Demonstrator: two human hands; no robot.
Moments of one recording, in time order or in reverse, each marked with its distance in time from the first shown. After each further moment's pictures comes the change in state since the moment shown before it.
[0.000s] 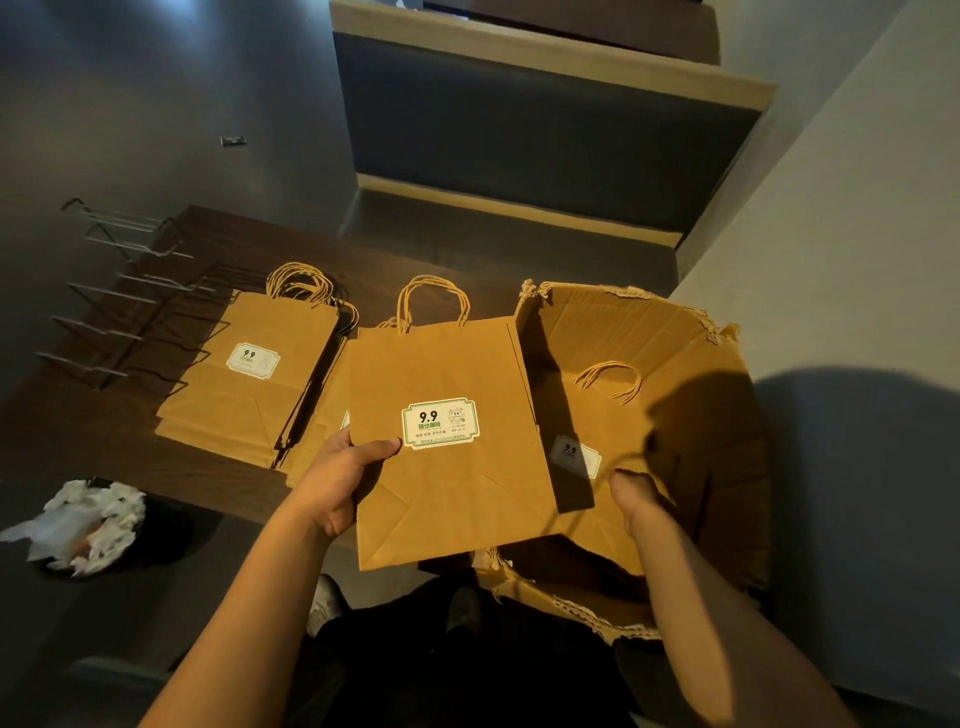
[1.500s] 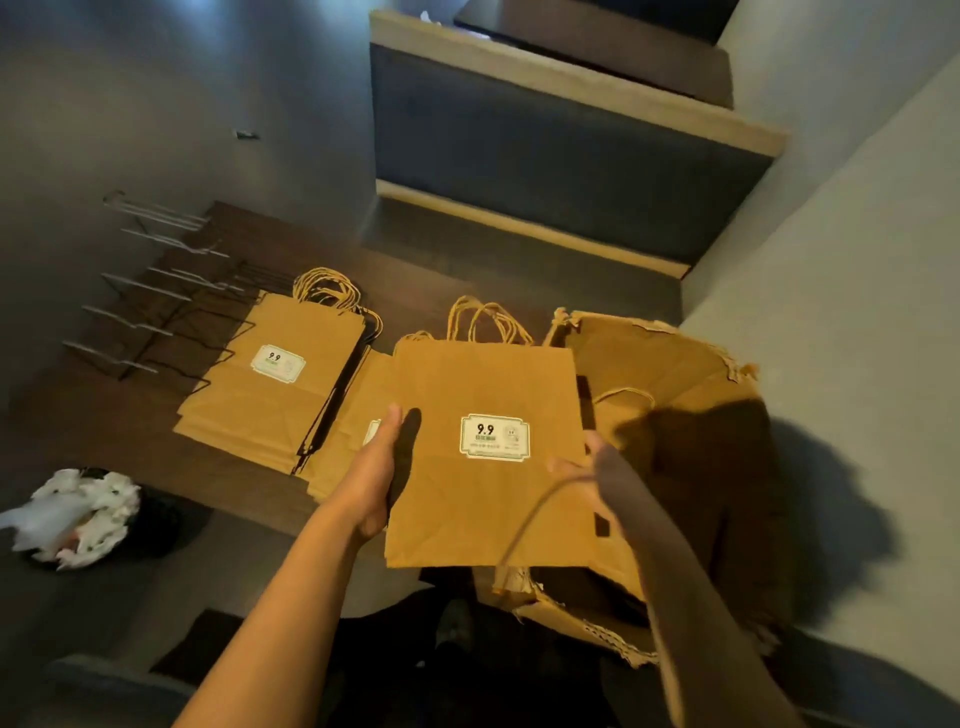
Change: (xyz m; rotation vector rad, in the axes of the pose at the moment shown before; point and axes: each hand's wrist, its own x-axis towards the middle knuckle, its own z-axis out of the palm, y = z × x) left_hand 0.005 0.018 -0.002 -0.036 -0.059 -0.088; right_hand -0.178 -0.083 0.016 -0.336 -0.298 -0.512
